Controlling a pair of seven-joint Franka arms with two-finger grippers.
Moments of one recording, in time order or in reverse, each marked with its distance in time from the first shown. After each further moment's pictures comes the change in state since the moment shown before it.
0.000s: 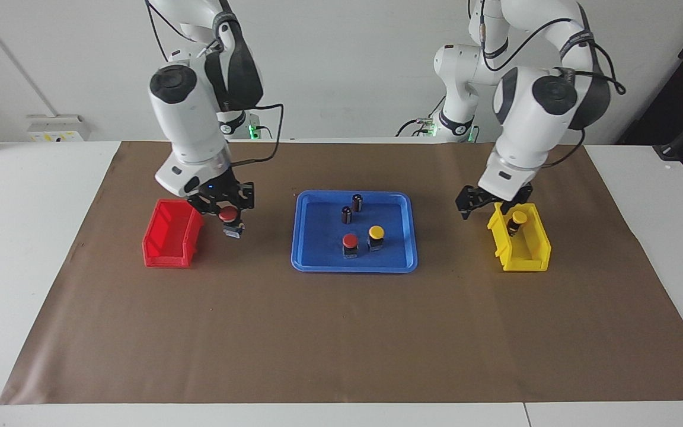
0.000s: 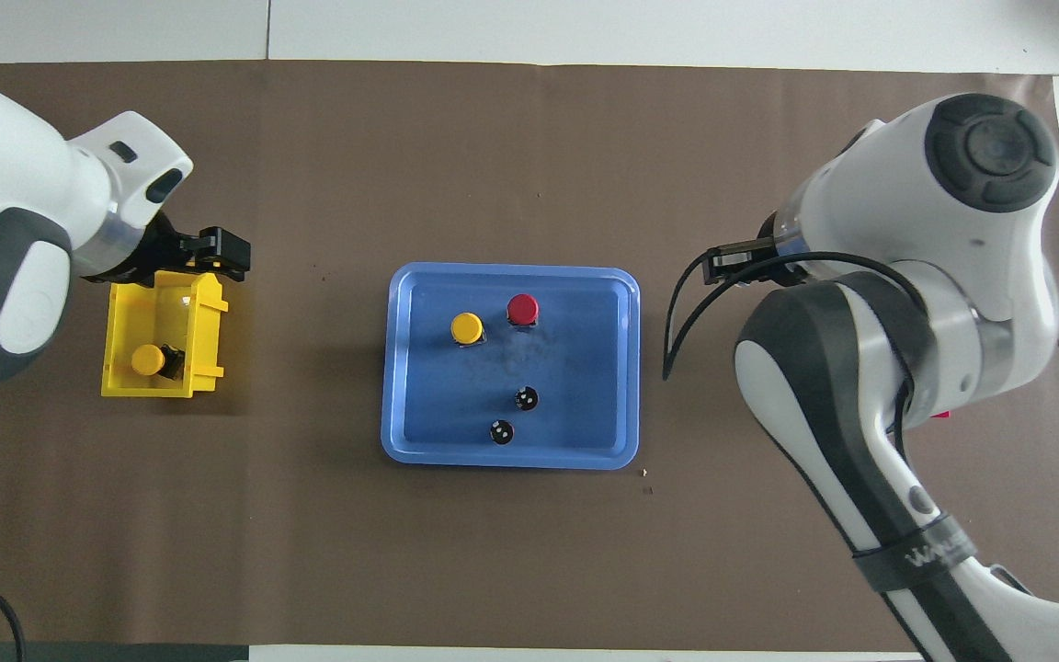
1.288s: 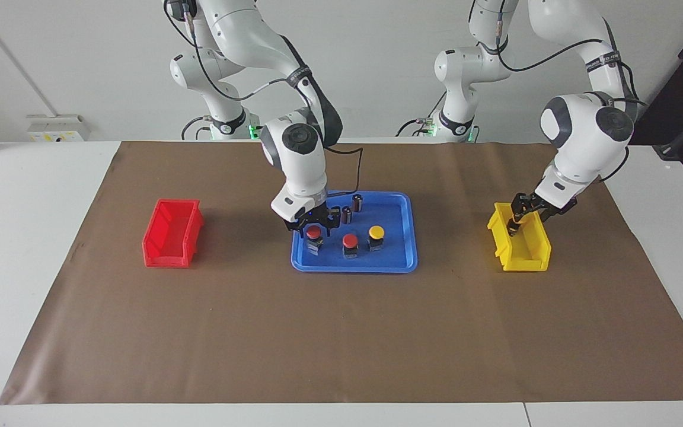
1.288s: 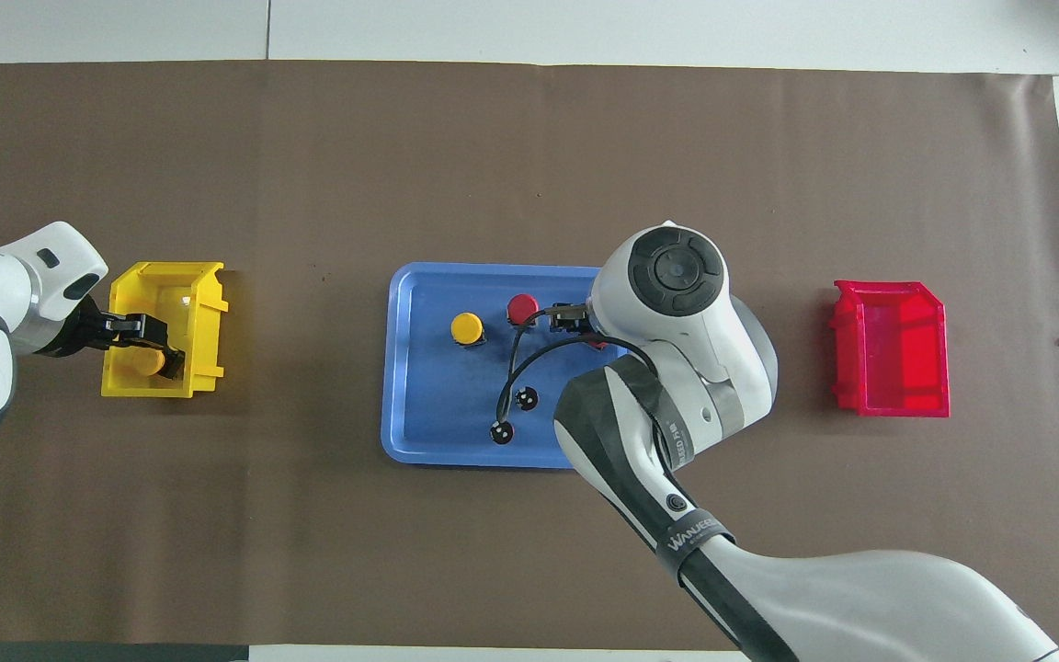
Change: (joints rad) left arm 0.158 -0.055 -0.021 -0.386 -0.003 0.312 0.170; right arm 0.146 0.139 -0.022 -0.070 0.023 0.180 0.159
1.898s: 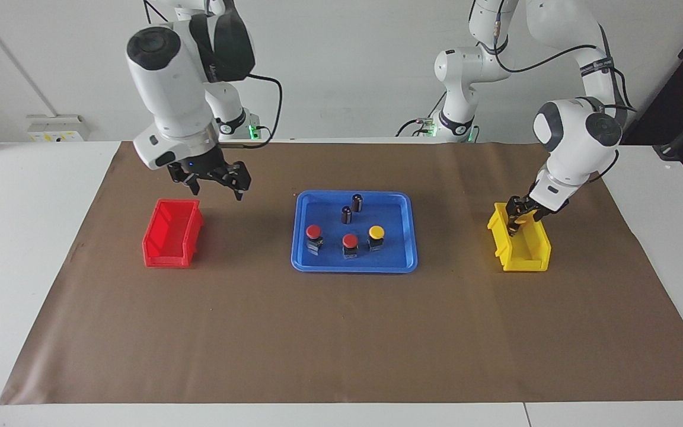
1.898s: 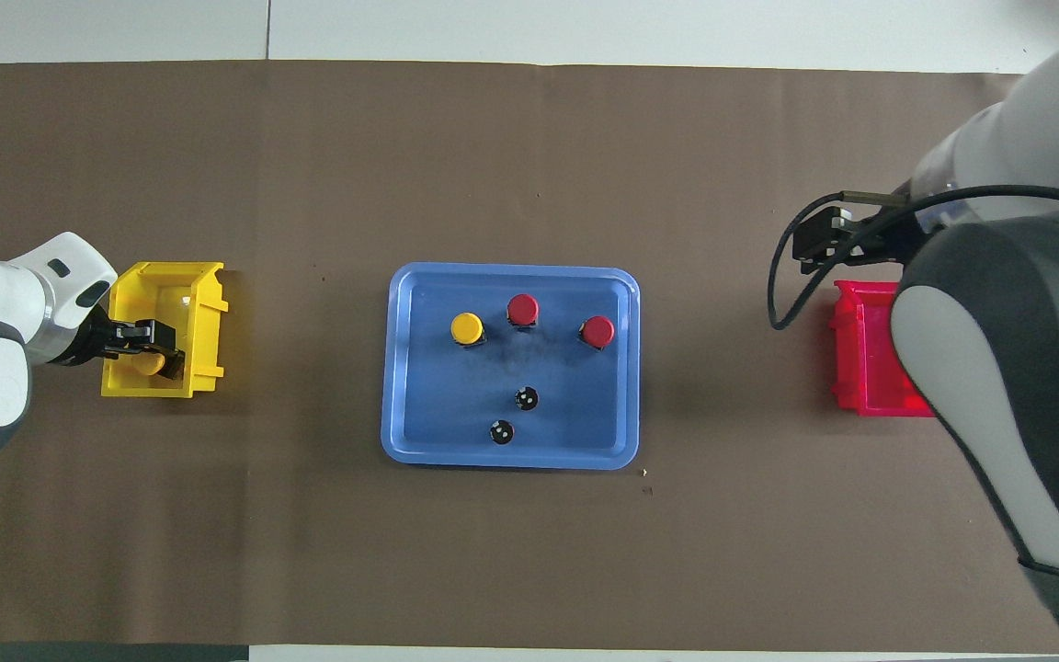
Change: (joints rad) left arm -0.001 -0.005 -0.002 -0.039 0.000 0.034 -0.063; right arm -0.348 -0.232 -0.010 0.263 -0.054 -0.594 -0.185
